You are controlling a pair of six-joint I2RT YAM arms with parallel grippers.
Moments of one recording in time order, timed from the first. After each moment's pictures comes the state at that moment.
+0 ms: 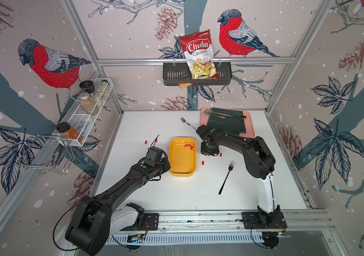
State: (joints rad) left arm -0.42 1.15 0.56 -0.35 0.12 -0.84; right arm 0.69 2.13 1.57 -0.86 0.12 0.70
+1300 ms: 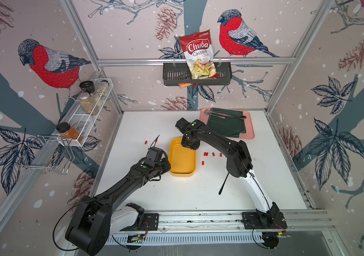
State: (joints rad) left arm -0.42 1.15 0.56 -0.36 0.13 -0.83; right arm 0.86 2.43 2.26 -1.21 0.12 1.02
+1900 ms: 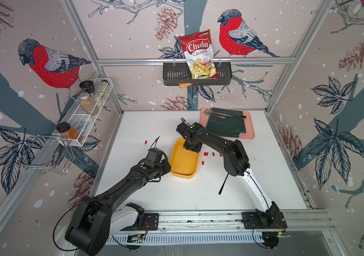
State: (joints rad) left arm -0.42 1.14 0.54 -0.34 0.16 -0.83; right arm 0.84 2.49 2.25 -1.22 0.19 1.07
